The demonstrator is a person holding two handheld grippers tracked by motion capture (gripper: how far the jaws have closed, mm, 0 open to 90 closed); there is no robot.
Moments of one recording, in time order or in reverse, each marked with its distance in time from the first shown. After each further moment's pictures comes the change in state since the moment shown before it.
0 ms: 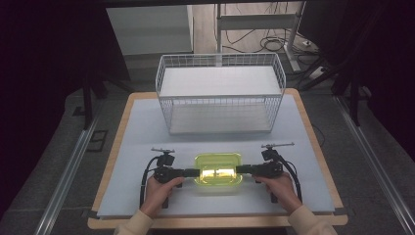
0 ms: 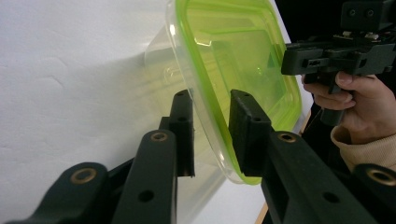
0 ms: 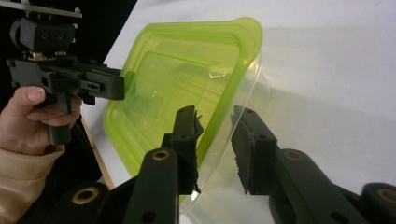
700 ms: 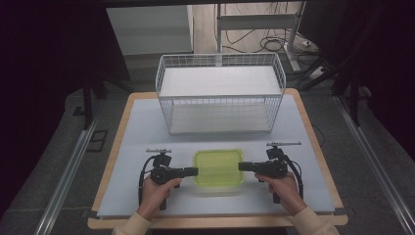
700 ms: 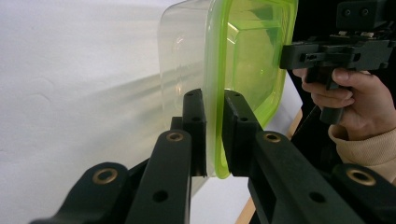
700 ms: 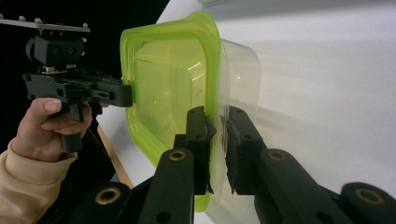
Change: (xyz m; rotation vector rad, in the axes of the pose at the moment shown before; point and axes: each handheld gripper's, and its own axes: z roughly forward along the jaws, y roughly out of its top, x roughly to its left) left arm -0.020 -0.002 -0.017 -0.053 -0.008 0.068; right arm 0.019 0.002 -0.019 -0.075 0.024 -0.035
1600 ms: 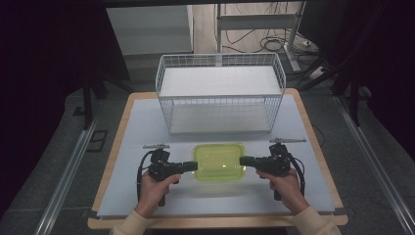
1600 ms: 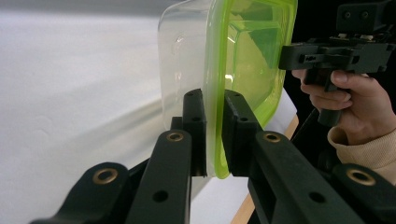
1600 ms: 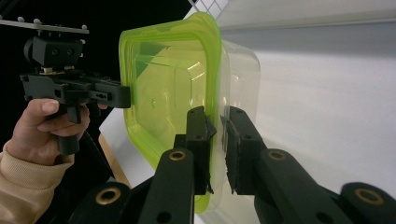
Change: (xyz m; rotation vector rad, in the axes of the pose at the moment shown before) left arm -0.020 0.015 -0.011 -0.051 0.013 0.069; right arm 0.017 0.010 -0.013 -0.072 -0.007 -0.078
